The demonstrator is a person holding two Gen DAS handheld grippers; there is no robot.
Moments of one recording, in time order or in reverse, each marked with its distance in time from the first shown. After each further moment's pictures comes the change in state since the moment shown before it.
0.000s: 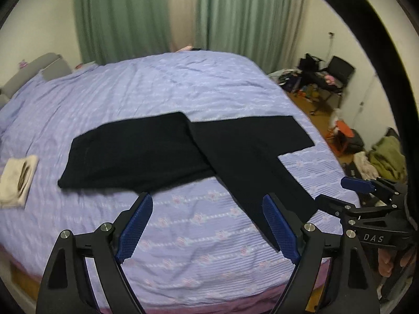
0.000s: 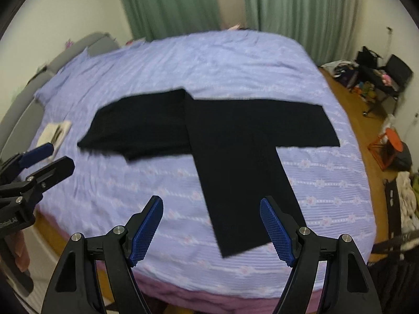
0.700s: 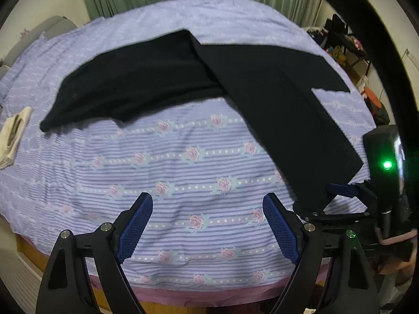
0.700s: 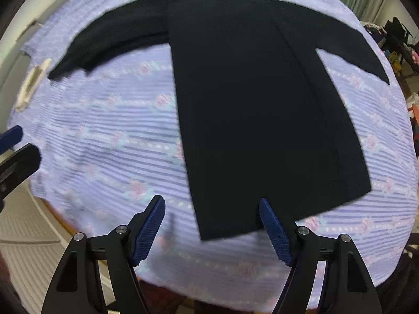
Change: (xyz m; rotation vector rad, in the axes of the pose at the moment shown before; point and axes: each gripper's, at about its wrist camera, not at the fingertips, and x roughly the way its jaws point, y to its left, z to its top) left arm 0.126 -0.037 -0.092 -0.034 0.268 0.092; right arm 0.187 -0.018 -0.085 -0.050 0.340 0.021
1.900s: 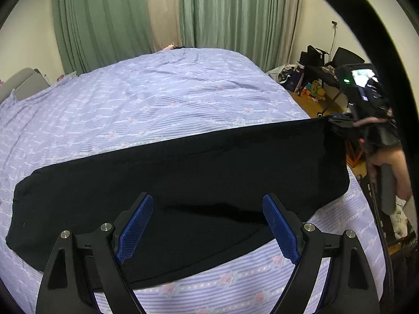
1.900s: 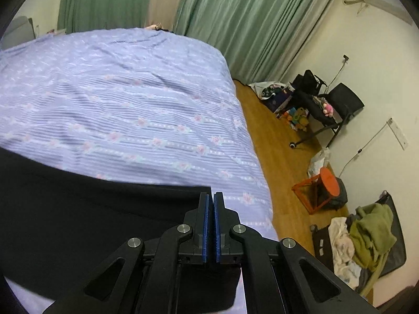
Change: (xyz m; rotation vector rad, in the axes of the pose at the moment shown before) left arm 0.058 -0.112 0.244 0.091 -0.282 -0.077; right arm -0.059 -0.272 0.296 0.094 -0.366 -0.547
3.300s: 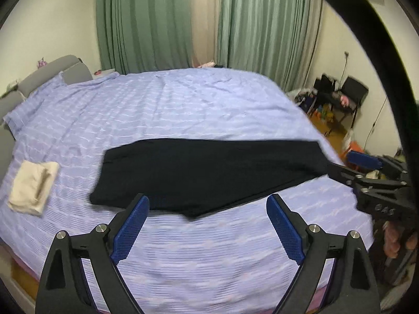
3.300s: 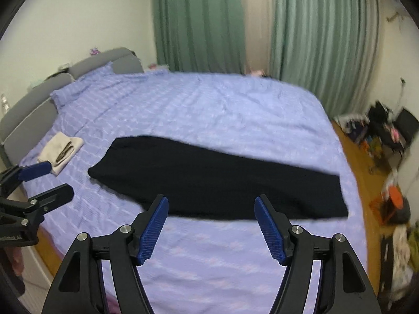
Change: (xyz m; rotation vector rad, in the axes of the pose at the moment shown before) left arm -0.296 0.260 -0.119 -0.087 -0.078 0.042; right arm -0.413 0.219 -0.122 -0.013 -0.182 0.511
